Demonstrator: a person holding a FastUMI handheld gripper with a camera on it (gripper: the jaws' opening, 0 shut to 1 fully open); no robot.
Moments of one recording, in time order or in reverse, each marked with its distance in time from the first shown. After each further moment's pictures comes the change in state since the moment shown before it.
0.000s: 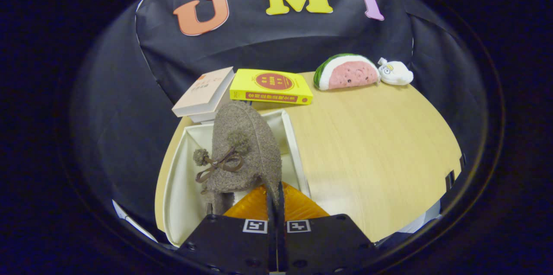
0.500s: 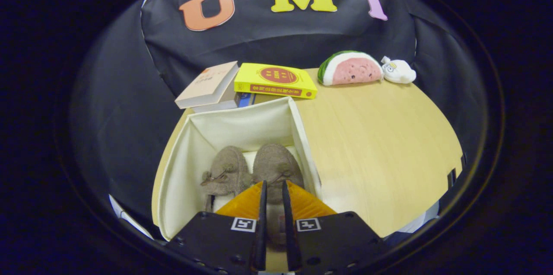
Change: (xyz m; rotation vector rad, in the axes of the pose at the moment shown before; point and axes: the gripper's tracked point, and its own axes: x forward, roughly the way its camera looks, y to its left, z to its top) arm -0.007 0.011 -0.006 -0.024 -0.051 0.042
